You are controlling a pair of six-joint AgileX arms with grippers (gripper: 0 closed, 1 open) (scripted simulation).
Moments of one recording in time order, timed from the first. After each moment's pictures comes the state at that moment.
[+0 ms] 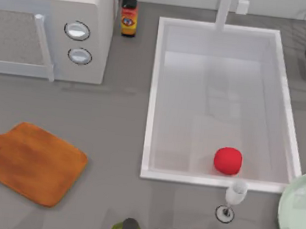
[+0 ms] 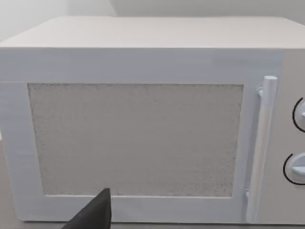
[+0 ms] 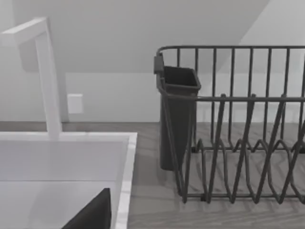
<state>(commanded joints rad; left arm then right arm) 0.00 0.00 0.00 0.00 0.00 0.00 0.00 0.00 0.00 0.00 0.00 0.00</state>
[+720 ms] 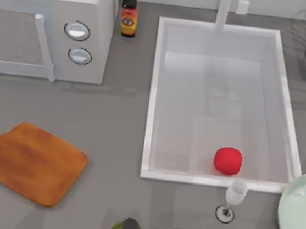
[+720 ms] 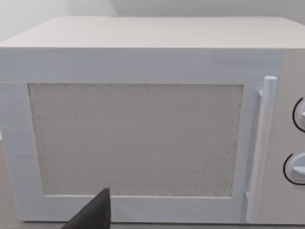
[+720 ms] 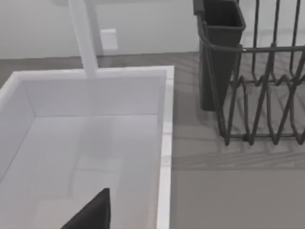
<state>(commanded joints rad) 0.00 0.00 0.00 0.00 0.00 0.00 0.08 0.36 0.30 -0.20 0.00 0.09</state>
